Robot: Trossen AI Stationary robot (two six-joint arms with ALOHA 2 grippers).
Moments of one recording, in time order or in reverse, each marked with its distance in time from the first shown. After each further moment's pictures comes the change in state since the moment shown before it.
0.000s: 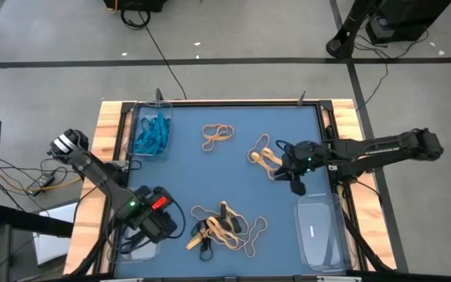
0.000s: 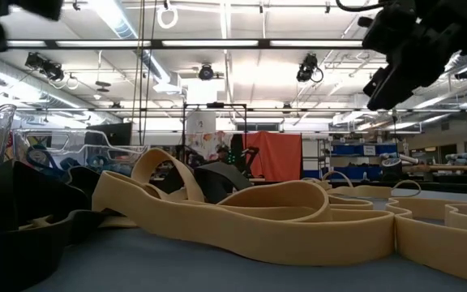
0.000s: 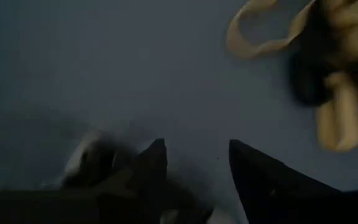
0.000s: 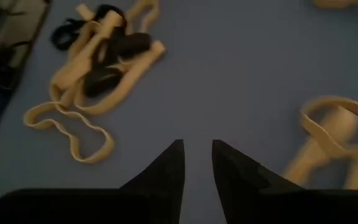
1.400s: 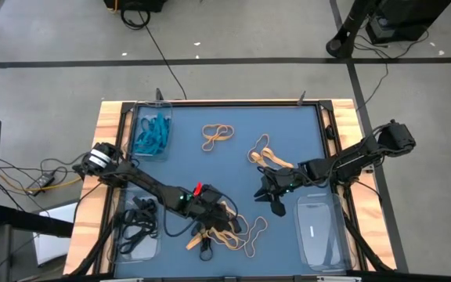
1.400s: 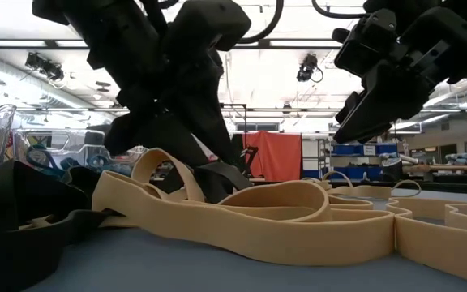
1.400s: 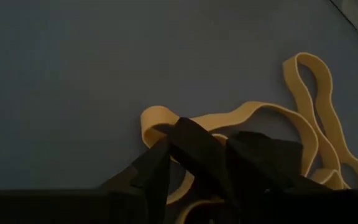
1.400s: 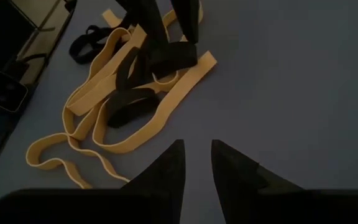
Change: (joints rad) left arm 0.306 0.377 0.000 0.911 -0.104 0.281; right arm 0.218 0.469 -0.035 0.603 0.106 0.161
